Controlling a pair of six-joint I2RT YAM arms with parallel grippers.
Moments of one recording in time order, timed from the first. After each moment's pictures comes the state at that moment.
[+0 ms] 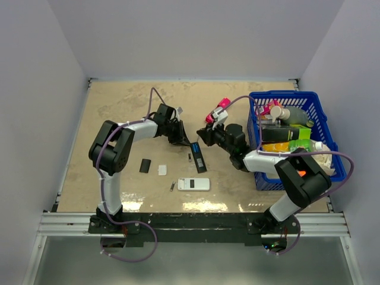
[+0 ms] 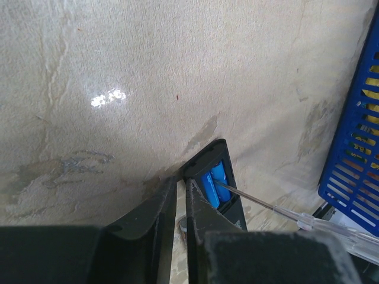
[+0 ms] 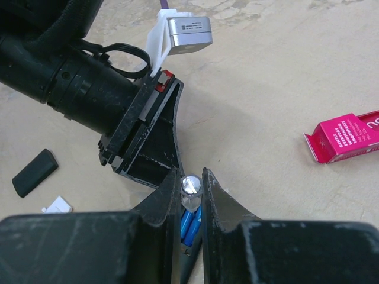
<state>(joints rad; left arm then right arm) -0.44 2.03 1.25 -0.18 0.47 -0.62 0.59 1.59 0.66 0.74 -0.14 0.19</state>
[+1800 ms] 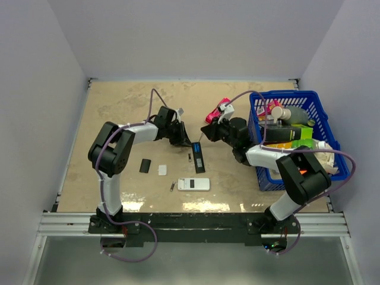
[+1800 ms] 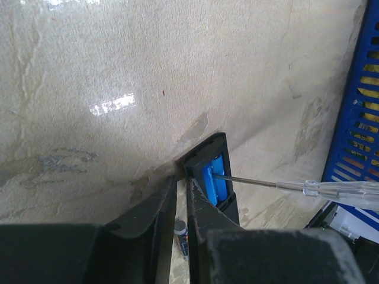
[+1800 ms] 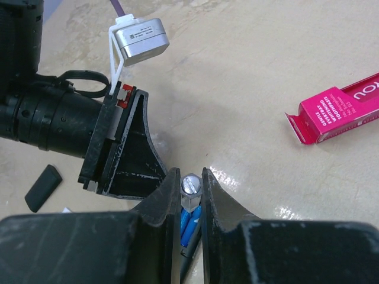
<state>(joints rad) -0.46 2.01 1.19 -0.11 0.46 -0.63 0.51 1.61 0.72 0.62 -0.16 0.32</state>
